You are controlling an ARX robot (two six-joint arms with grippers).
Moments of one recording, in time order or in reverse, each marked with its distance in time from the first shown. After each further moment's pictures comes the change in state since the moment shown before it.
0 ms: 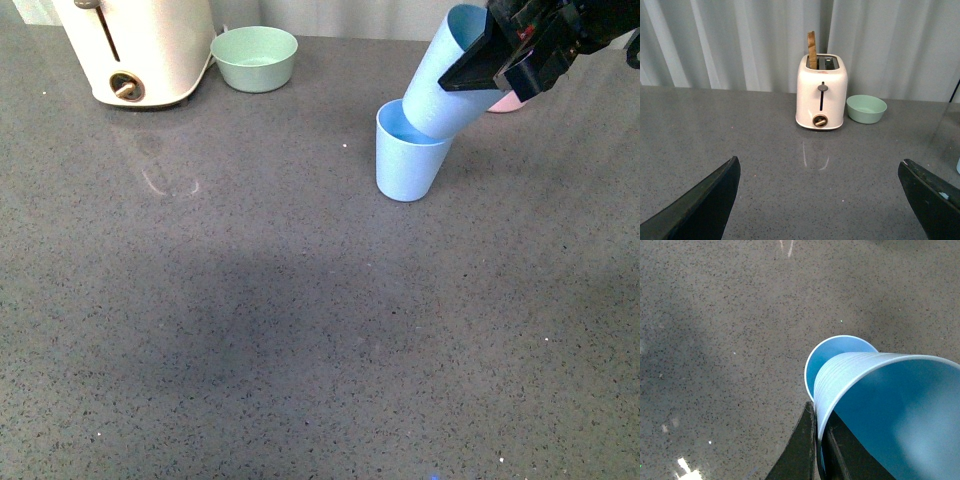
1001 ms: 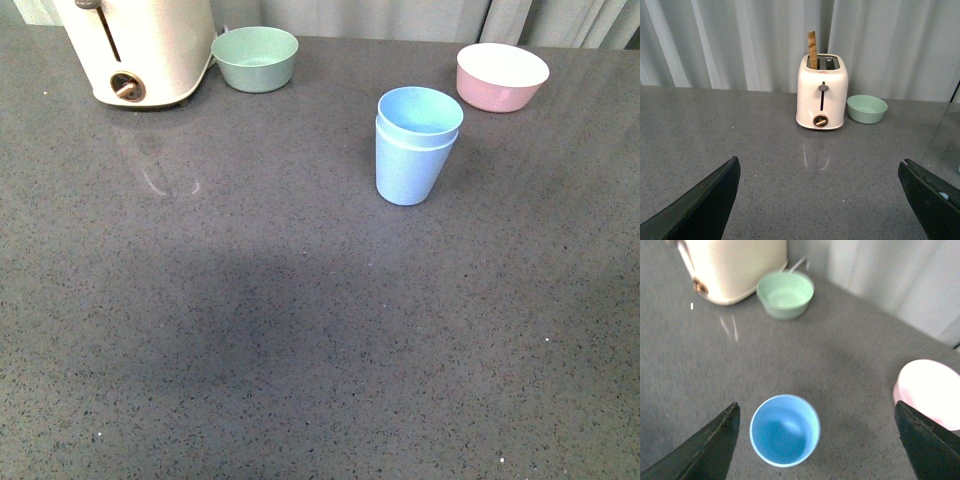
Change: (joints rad) left arm 0.000 0.000 0.000 0.000 0.000 0.000; right arm -0.105 -0.286 -0.270 0.533 0.045 0.460
